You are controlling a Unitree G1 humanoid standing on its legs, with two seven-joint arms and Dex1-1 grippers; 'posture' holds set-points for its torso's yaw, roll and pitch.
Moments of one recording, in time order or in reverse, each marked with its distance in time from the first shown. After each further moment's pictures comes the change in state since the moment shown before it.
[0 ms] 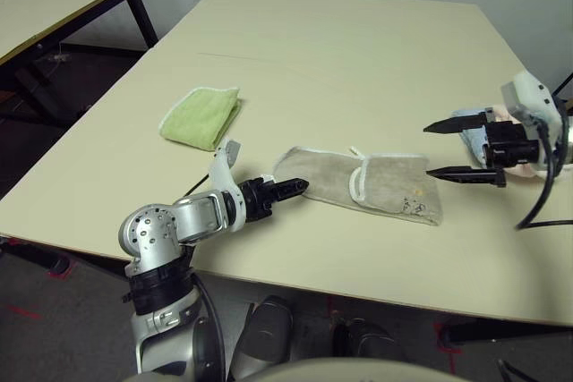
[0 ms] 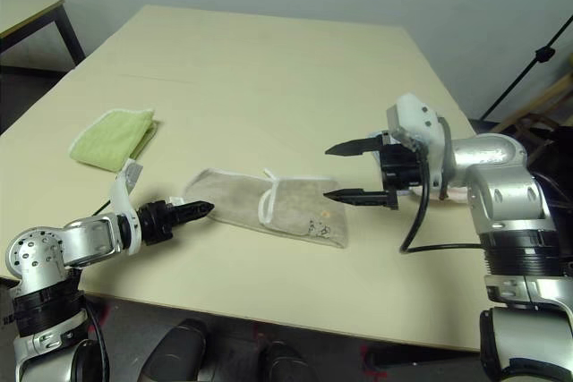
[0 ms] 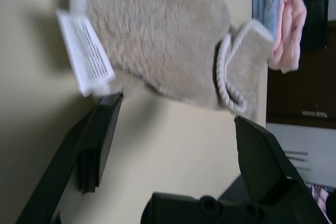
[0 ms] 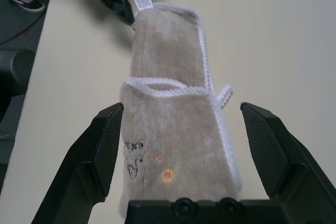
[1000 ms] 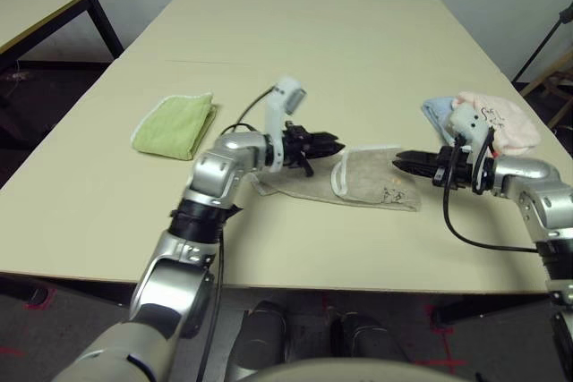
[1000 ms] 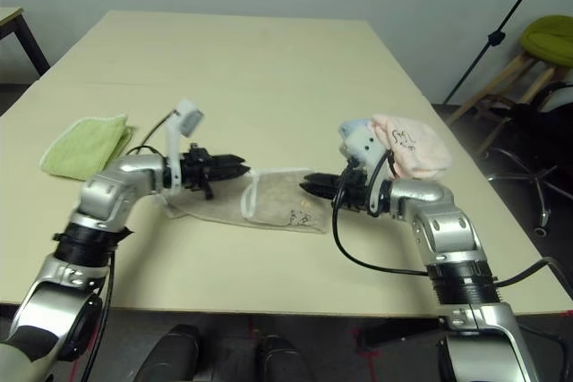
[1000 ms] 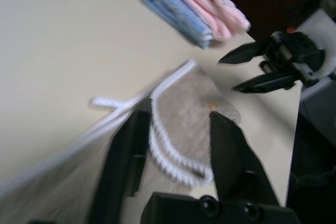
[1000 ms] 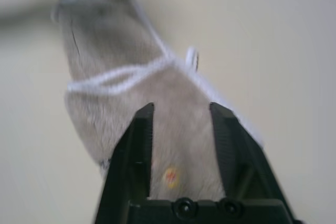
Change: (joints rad) left arm -0.278 0.200 -0.387 0.064 0.829 -0.532 -0.940; right arm 0.079 0.246 0.059 -0.082 -0.050 0.125 -0.386
